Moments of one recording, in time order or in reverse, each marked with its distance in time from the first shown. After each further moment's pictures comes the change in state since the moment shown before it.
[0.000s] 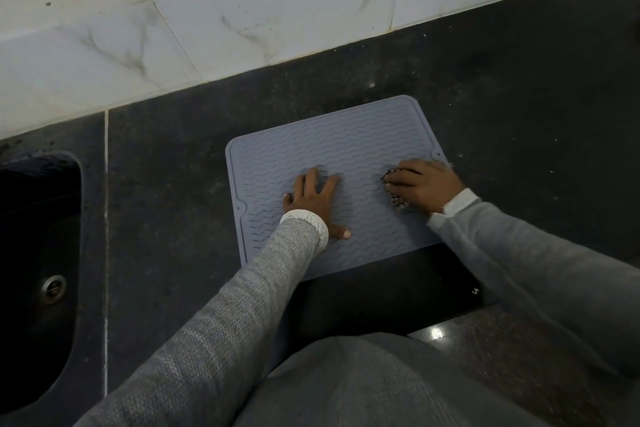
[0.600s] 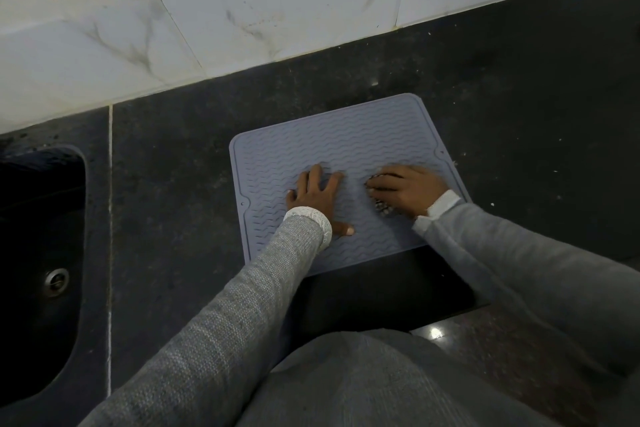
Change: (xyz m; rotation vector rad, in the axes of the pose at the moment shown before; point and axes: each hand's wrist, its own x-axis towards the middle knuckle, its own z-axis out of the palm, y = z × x) left_hand -0.001 0.000 0.003 -0.010 0.002 -0.012; right_hand 0.019 -0.026 -0.003 0.090 -0.016 -0.011
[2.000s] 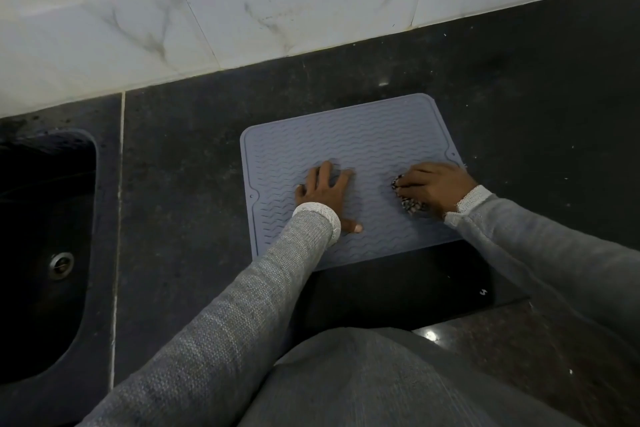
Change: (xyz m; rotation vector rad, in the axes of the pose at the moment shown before) left_hand 0.000 -0.003 0.002 -0.005 0.023 0.030; right_hand -0.010 0.019 -0.016 -0.029 -0.281 0.030
